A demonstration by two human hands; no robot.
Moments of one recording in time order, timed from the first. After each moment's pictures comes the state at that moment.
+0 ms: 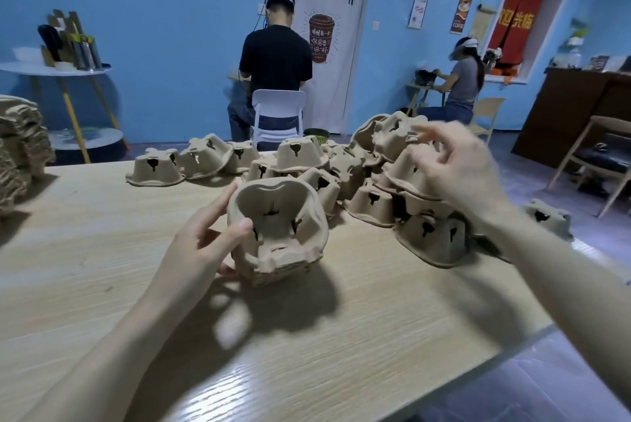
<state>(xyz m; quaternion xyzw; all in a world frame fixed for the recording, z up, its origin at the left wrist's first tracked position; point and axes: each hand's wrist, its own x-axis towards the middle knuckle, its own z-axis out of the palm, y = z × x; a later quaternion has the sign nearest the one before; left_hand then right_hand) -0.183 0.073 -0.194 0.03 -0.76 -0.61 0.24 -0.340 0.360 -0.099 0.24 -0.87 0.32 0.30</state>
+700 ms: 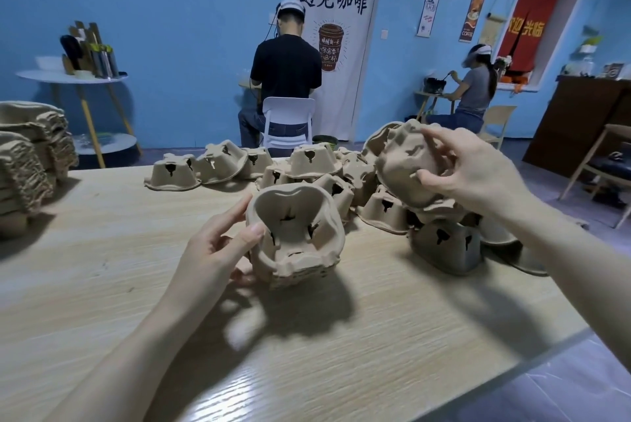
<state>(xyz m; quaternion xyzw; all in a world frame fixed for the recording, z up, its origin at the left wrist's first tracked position) -0.179 0.072 -0.194 0.04 -0.73 -0.64 0.24 -0.342 0.362 -0.087 0.25 -0.92 0.19 0.24</state>
